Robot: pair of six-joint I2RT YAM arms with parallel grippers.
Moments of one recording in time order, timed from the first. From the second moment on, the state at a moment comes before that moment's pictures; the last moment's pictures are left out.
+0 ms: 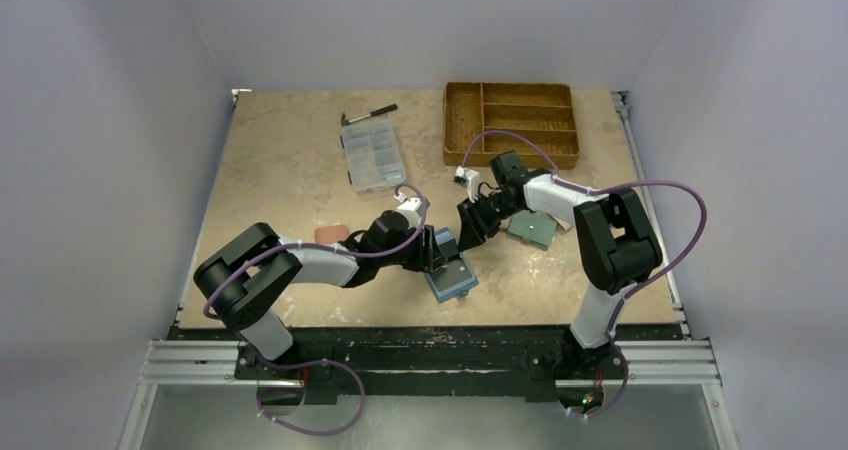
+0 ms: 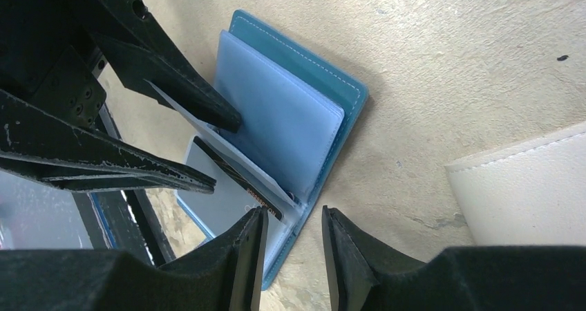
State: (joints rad) left arm -0.82 1.63 0.58 0.47 0.14 -0.67; right arm 0.38 1.80 1.07 -0.52 -0.75 -0.26
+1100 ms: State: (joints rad) left arm -0.70 1.64 0.63 0.35 0.32 -0.72; right arm 0.44 1.48 1.08 -0.55 -0.75 -0.40
